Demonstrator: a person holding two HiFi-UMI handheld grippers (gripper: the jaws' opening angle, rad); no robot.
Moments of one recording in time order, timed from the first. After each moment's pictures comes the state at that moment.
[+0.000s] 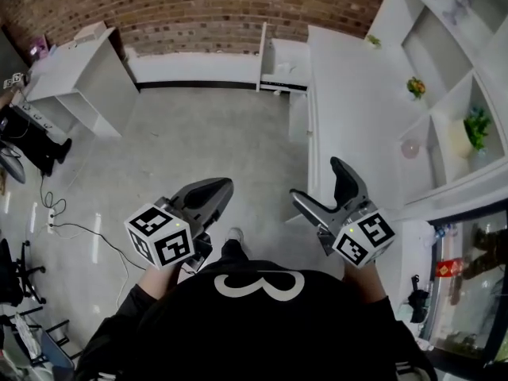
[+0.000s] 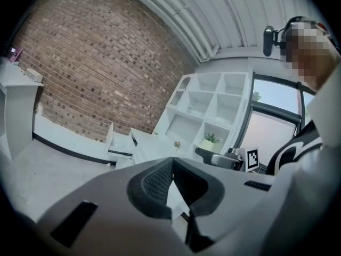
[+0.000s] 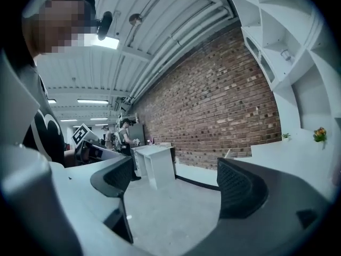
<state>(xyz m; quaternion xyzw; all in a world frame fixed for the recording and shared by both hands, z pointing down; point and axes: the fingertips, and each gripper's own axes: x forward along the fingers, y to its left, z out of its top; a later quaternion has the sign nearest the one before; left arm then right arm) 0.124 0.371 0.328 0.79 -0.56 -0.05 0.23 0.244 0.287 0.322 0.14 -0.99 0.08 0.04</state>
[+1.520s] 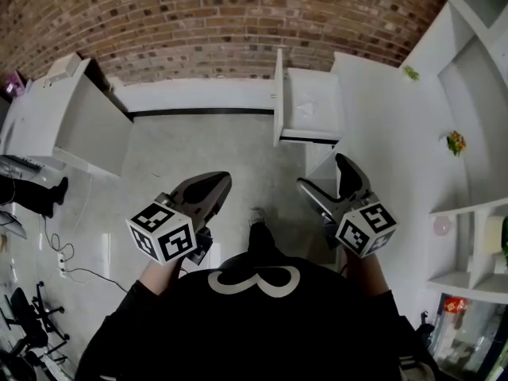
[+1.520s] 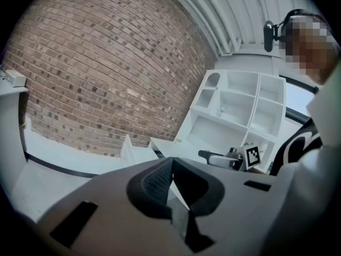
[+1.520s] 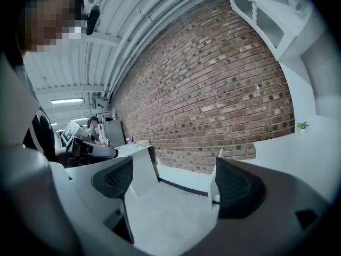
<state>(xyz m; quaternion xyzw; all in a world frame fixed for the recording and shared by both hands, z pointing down) -0.142 0.062 0.354 0.79 -0.56 -0.02 0.25 0.000 -0.033 0.367 0.20 -0.97 0.14 0.08</state>
